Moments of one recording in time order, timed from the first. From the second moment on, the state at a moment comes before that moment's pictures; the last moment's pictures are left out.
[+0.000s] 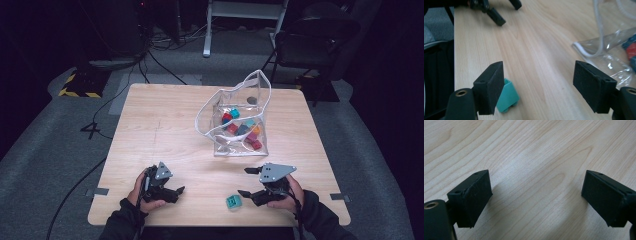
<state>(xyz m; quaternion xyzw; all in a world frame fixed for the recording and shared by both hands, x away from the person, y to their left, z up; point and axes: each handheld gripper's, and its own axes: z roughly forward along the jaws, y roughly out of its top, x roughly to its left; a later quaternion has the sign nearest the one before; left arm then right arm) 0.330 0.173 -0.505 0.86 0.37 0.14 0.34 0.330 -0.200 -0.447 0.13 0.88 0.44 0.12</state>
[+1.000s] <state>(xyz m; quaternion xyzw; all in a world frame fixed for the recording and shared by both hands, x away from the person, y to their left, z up) 0.330 0.173 -0.505 0.86 0.37 0.14 0.34 0.318 -0.177 -0.501 0.10 0.91 0.39 0.07</state>
